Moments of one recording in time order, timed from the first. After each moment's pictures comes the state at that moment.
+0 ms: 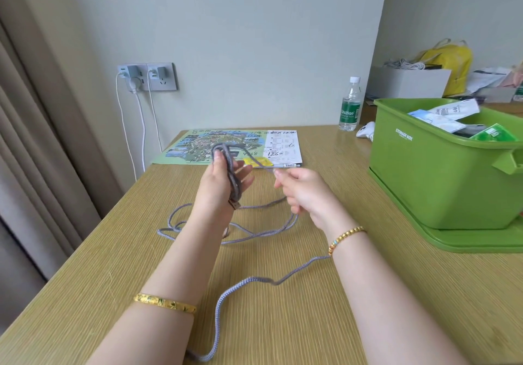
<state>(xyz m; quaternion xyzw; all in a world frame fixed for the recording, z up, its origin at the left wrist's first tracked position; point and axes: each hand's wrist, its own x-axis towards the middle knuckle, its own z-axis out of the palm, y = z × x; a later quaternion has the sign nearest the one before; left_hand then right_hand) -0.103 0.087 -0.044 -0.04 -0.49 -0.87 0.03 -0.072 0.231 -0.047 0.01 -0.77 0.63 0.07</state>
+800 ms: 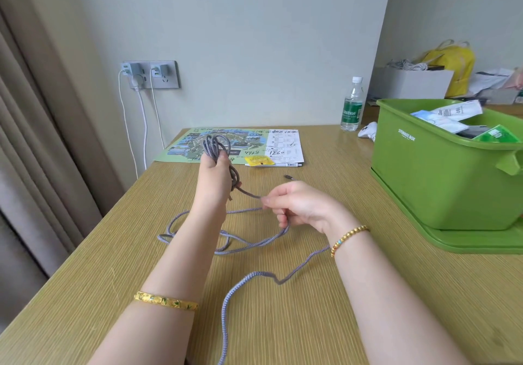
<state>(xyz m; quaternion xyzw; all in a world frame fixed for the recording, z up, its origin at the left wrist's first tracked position) -0.109 0.080 -0.041 0.02 -0.69 -0.71 0.15 -0.062 0.225 -0.045 0.04 -0.79 0.60 -0.12</state>
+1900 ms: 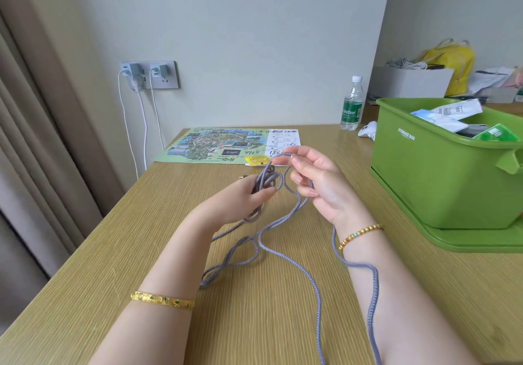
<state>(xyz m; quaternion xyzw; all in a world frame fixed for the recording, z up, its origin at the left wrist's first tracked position) -0.092 0.077 -0.047 -0.27 -0.87 -0.41 -0.06 -0.063 0.245 -0.035 0.14 -0.61 0.78 0.06</state>
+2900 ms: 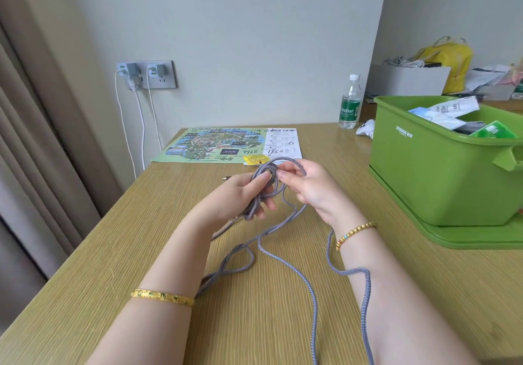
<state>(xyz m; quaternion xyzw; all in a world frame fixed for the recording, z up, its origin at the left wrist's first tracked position) -0.088 0.078 -0.046 -0.25 -0.78 -0.56 -0.11 -0.066 0.239 -0.041 0.07 -0.76 0.64 0.09</state>
